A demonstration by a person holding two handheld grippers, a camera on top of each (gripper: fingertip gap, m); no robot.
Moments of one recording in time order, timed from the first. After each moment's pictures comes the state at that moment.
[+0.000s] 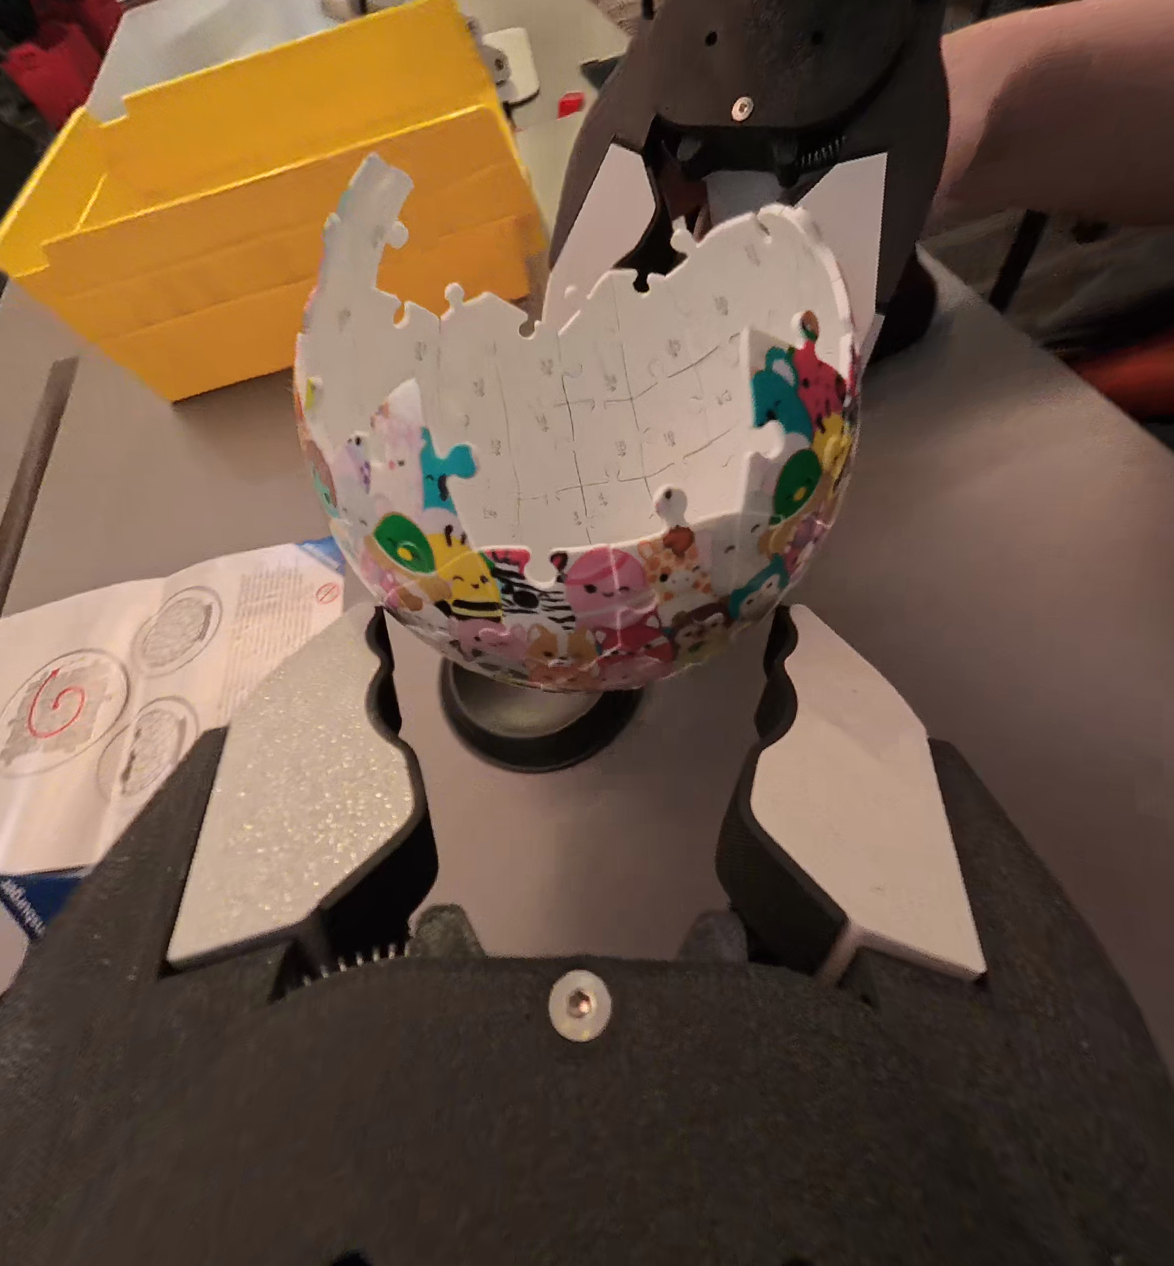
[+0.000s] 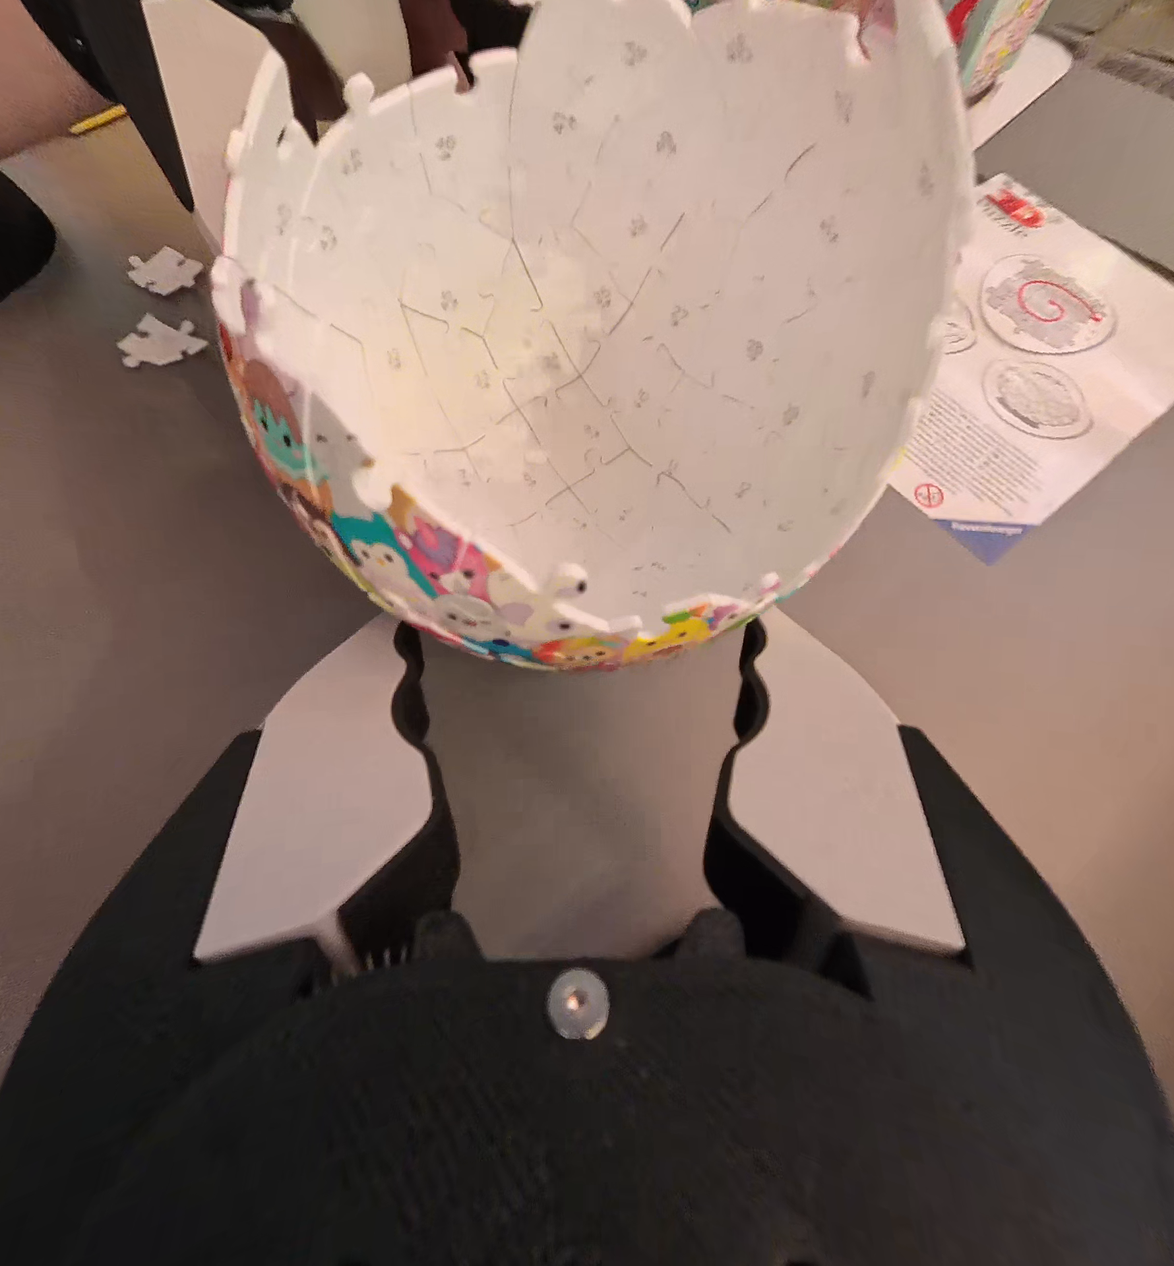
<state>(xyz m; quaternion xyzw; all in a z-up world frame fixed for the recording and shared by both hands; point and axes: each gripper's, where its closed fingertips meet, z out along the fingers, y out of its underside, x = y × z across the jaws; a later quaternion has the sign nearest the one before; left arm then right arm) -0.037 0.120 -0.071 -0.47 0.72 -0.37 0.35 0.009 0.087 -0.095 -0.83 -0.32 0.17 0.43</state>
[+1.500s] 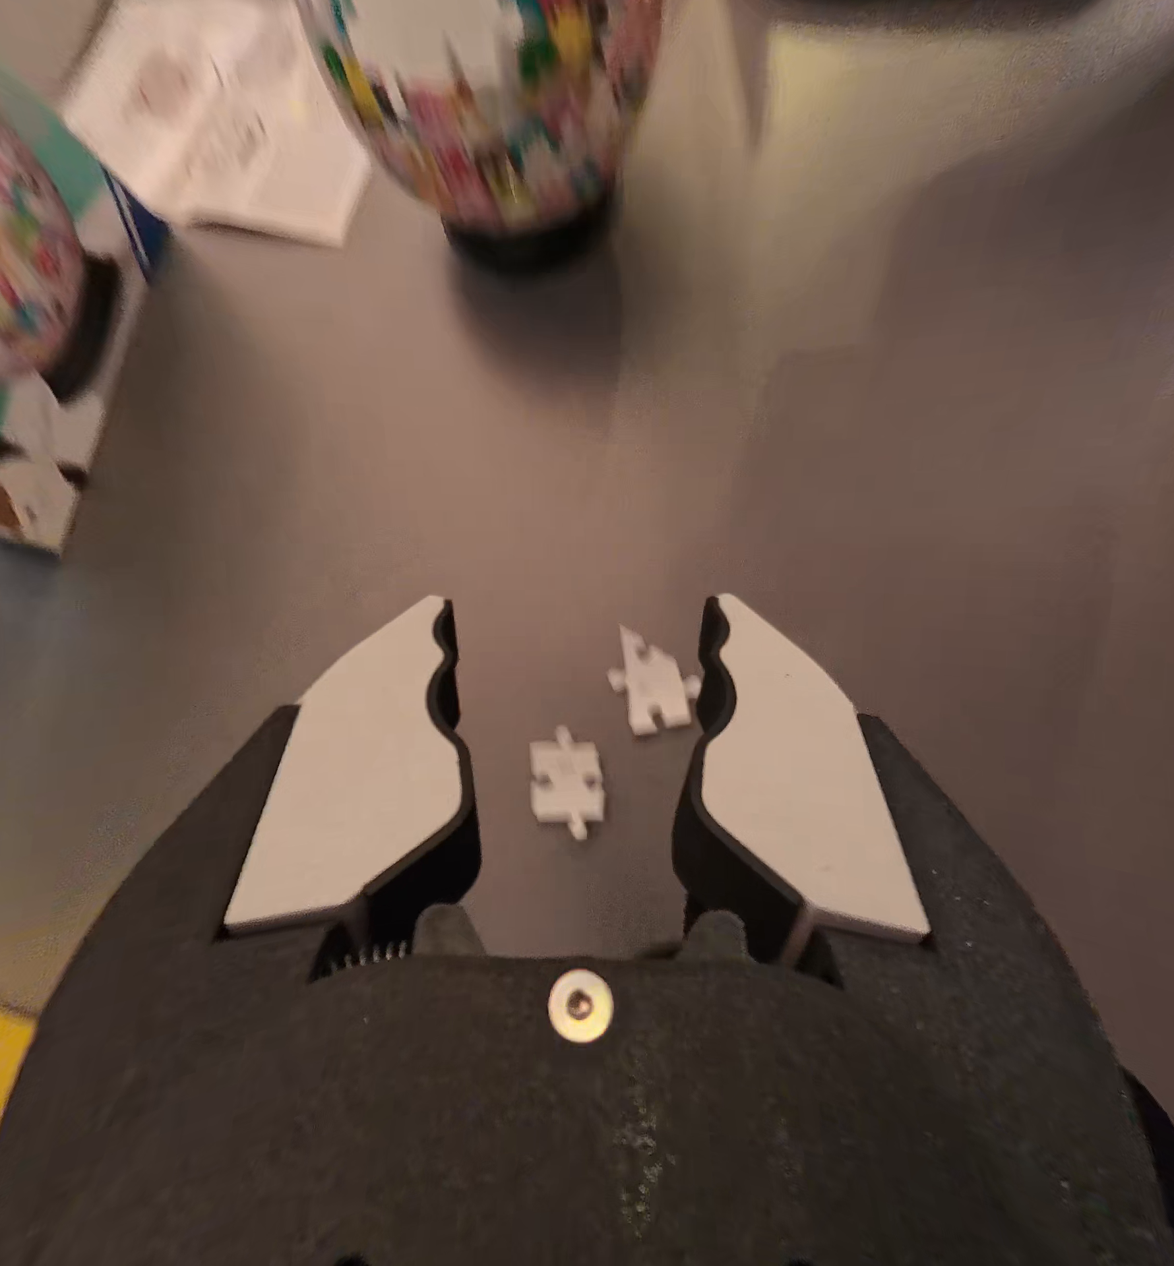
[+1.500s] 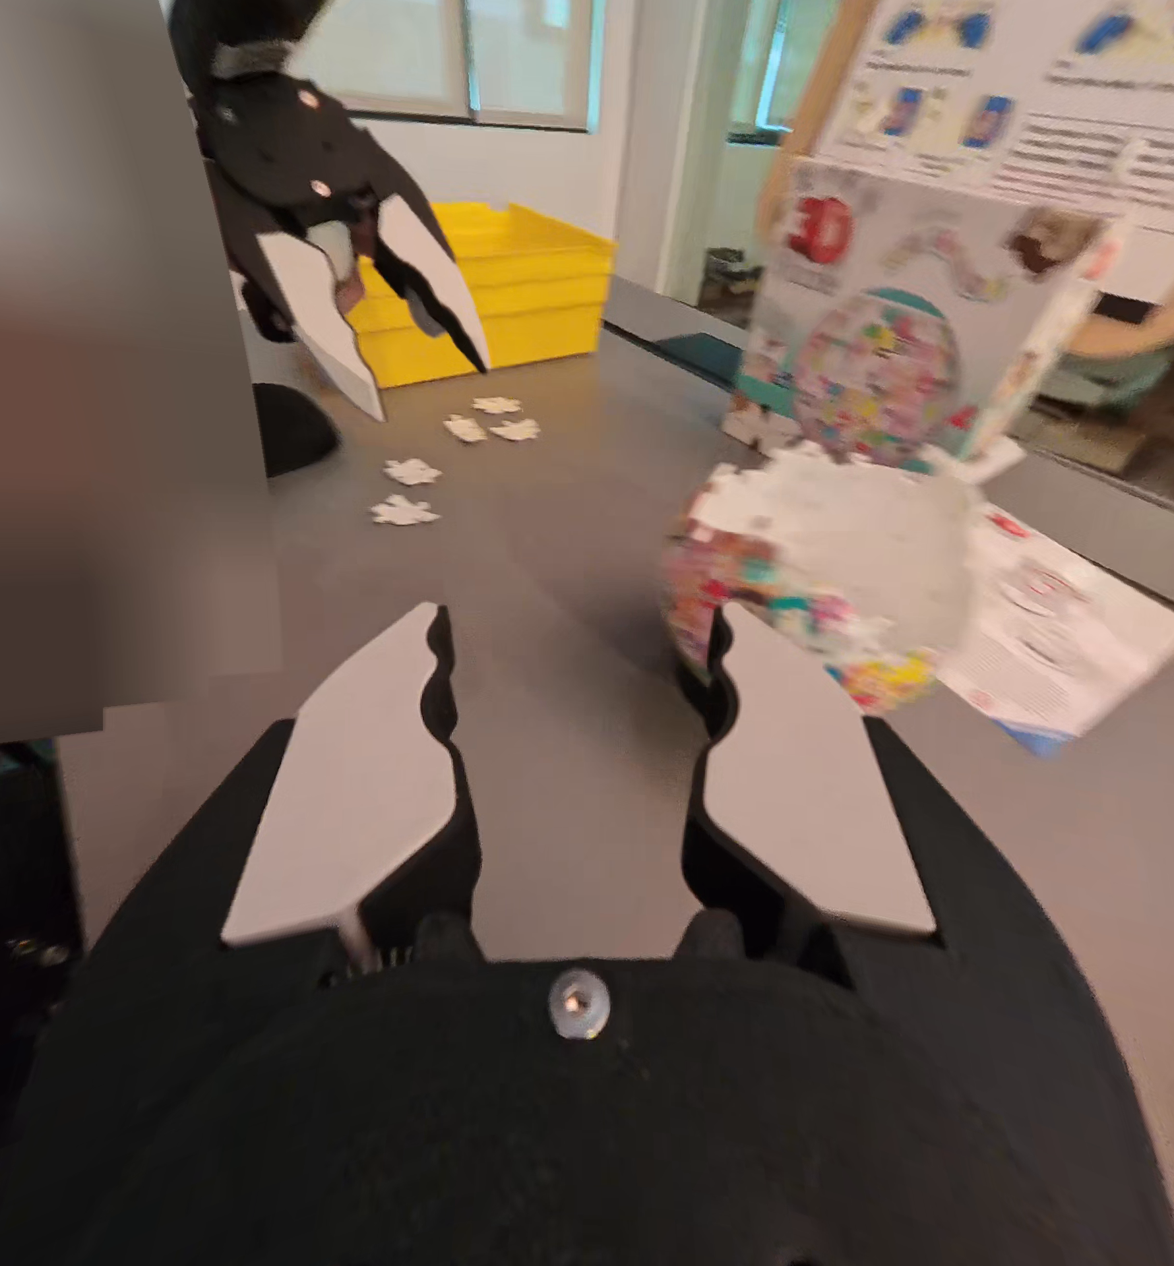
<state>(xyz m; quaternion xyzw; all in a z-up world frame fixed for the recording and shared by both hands) -0.228 0.085 -0.077 -0.68 0.64 -0.19 0.32 -0.028 0.025 -0.037 -0.69 -0.35 0.24 0.58</state>
